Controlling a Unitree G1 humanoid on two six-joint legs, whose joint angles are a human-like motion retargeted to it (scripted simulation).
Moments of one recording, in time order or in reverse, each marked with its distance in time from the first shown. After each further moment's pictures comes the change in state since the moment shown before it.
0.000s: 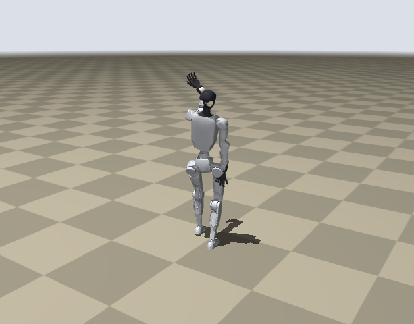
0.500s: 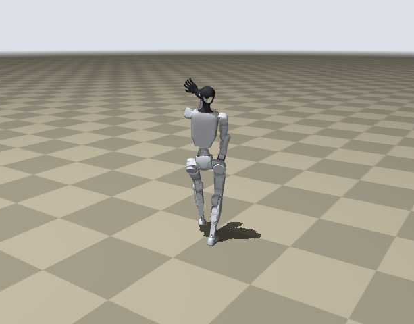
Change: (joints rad) left arm 0.089 -0.346 -0.315 -0.588 0.432 -0.079 0.208; right arm -0.316 0.032 0.410 0.162 0.401 -0.035 0.234; waist 0.053 0.009 -0.025; left_leg -0.295 0.005 0.065 0.268 0.271 0.137; right_leg -0.121 0.021 -0.146 0.132 -0.018 0.054
